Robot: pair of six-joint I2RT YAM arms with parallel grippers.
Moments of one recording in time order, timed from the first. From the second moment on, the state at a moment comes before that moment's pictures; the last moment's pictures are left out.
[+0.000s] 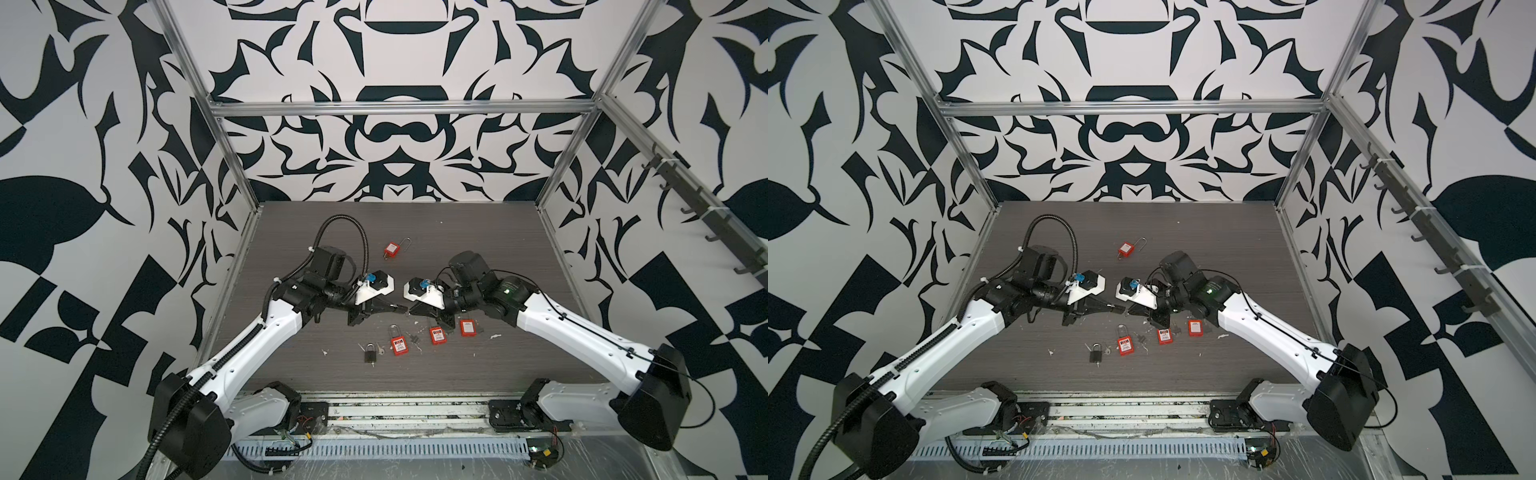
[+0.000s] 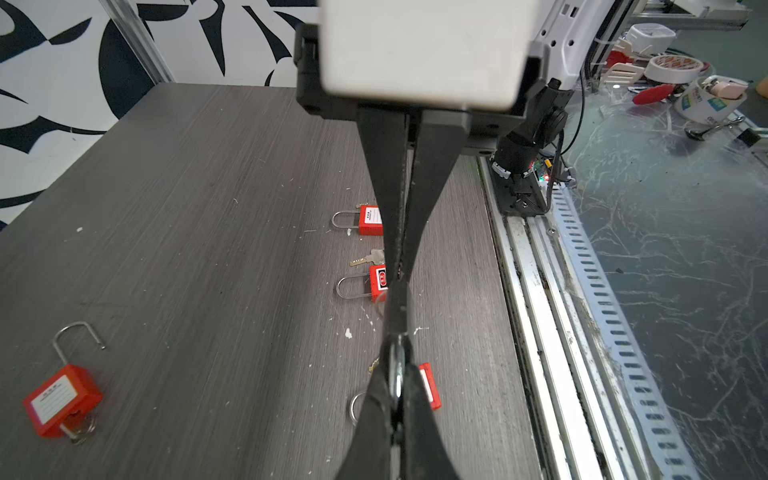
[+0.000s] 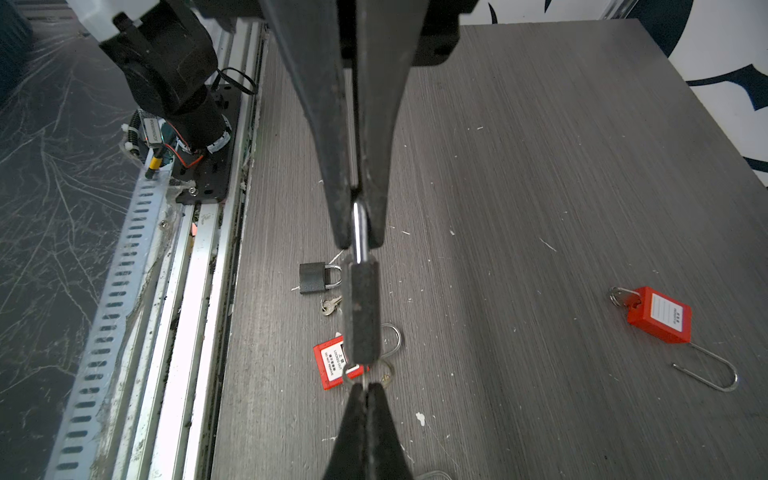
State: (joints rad) left arm -0.53 1.18 0.95 -0.59 0.89 0.72; right arm 0.71 1.24 0.99 -0.54 -0.57 -0.54
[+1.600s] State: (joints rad) left arm -0.51 1.87 1.40 -1.28 0.38 0.95; right arm 0.76 1.36 0.88 -0.49 -0.20 -0.02
